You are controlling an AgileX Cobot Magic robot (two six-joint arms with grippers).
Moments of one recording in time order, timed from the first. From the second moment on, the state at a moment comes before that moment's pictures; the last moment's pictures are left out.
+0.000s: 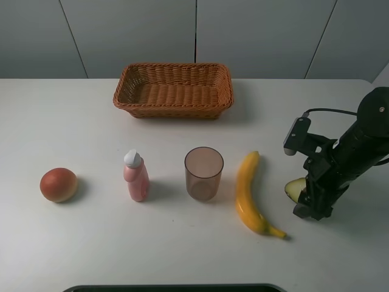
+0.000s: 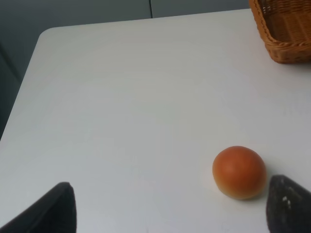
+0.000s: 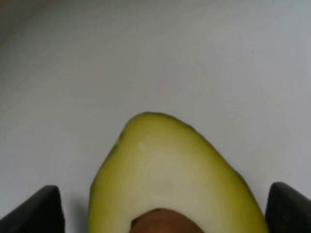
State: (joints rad) left arm -0.21 0.00 -0.51 0.10 1.08 -0.05; right arm 0.18 1.69 -0.56 0.14 0.47 -0.92
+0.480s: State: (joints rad) left arm -0.21 0.00 -0.51 0.10 1.08 -0.05; right arm 0.18 1.69 -0.56 0.14 0.48 -0.88
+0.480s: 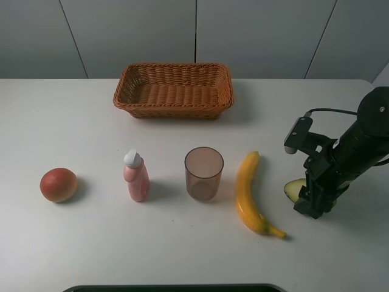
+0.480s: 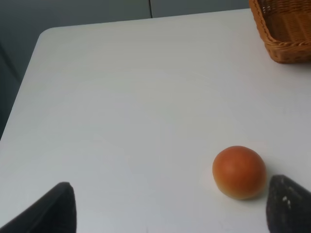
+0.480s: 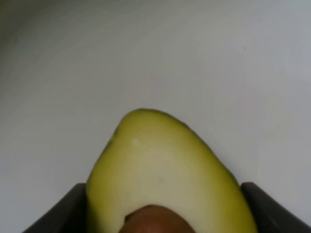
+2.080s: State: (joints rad) left arm -0.21 0.00 -0.51 0.10 1.08 -0.05; right arm 0.40 2.11 -1.62 0.62 0.50 -0.88
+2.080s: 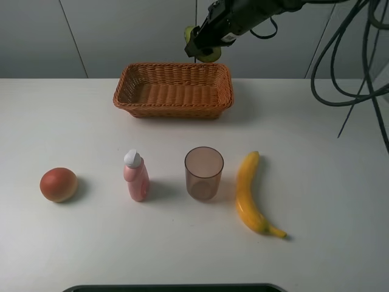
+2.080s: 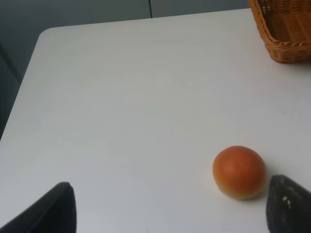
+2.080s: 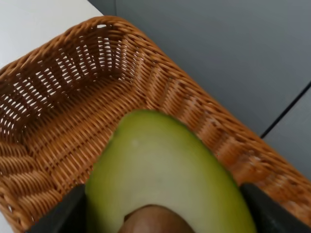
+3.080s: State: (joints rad) left arm -0.21 0.00 -0.51 0.10 1.08 -0.05; right arm 0.41 2.20 -1.64 0.67 0.51 -0.87
